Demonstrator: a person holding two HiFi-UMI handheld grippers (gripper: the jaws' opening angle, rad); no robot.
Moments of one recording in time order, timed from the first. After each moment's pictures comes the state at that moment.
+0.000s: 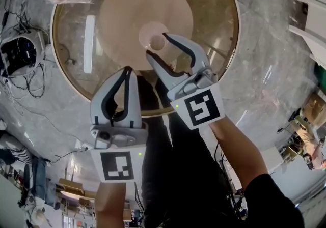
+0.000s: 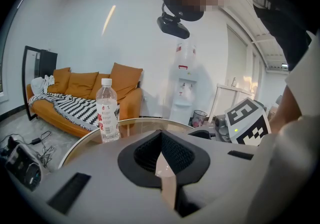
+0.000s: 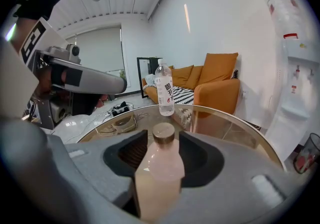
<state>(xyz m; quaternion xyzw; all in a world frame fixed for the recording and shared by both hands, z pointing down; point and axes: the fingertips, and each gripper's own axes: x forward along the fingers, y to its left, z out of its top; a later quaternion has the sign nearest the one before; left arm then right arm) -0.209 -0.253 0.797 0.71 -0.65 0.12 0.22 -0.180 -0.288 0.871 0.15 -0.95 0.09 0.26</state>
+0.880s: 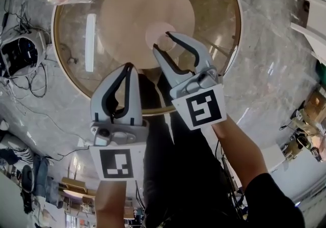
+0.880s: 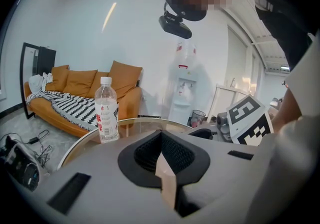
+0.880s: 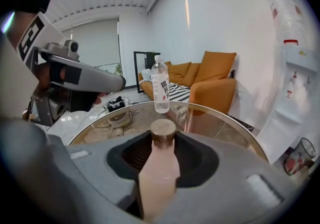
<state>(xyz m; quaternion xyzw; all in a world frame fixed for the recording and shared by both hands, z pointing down) -0.214 -0.261 0.799 0.72 -0.65 0.12 0.23 -0.178 -0.297 0.871 0.17 -0.94 0.07 0.30</state>
